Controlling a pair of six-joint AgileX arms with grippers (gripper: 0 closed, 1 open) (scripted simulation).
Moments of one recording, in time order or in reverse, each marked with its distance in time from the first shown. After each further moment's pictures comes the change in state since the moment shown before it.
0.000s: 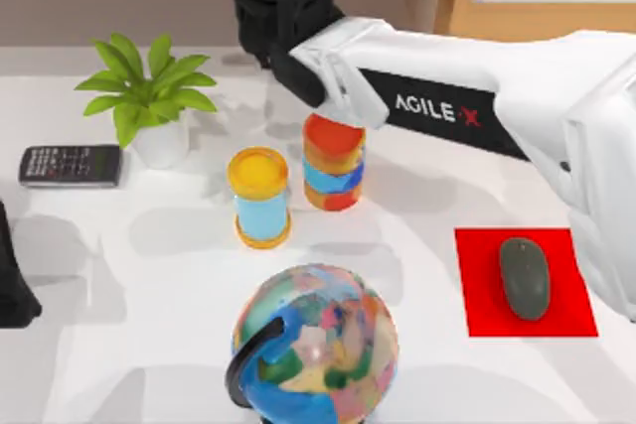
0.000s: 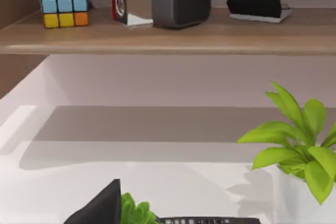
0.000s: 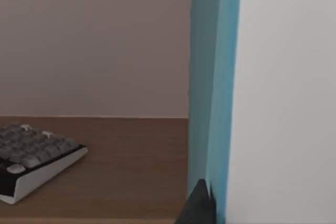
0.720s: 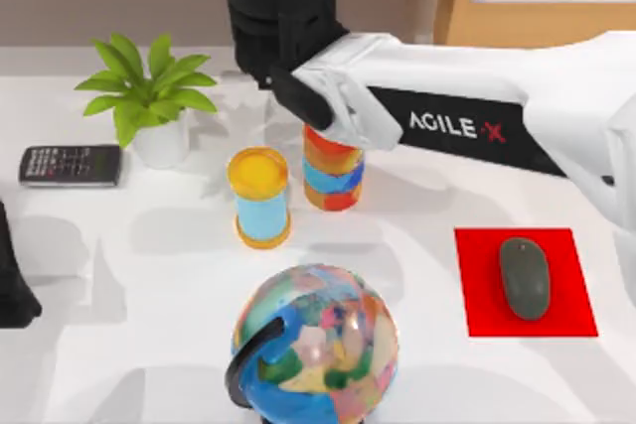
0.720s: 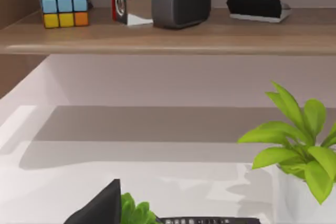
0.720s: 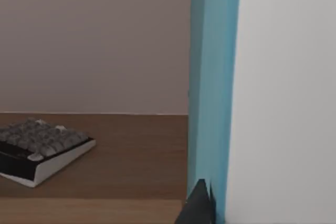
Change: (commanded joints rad) left arm 0.000 0.000 0.000 0.000 0.000 0.000; right arm 0.044 -0.126 -0.172 0.044 0.045 0.004
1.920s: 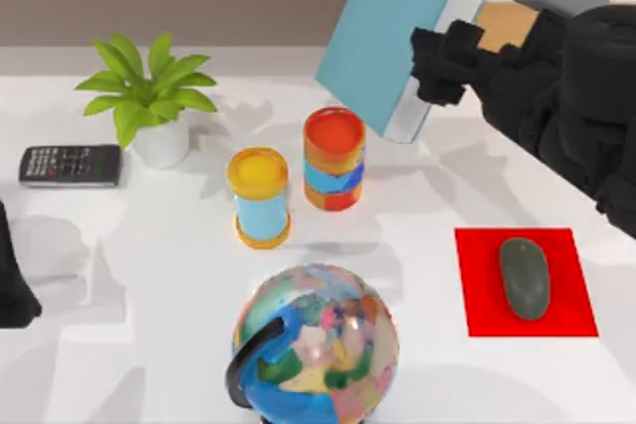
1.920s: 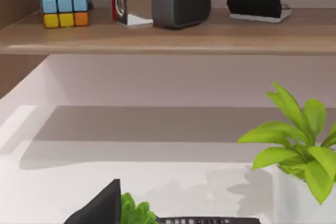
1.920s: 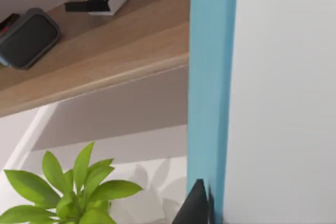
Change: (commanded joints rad) left arm 0.000 0.000 0.000 0.000 0.000 0.000; right arm -0.239 -0.811 -1.031 -0.037 -0.747 0.633
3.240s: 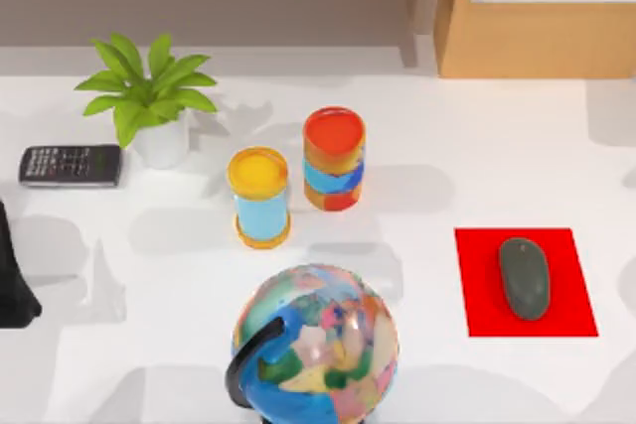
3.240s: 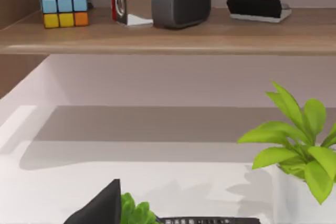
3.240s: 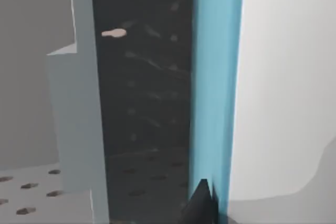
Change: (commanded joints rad) left arm 0.000 0.000 0.000 0.000 0.000 0.000; right arm -1.056 0.362 0.126 0.202 -0.525 0.819
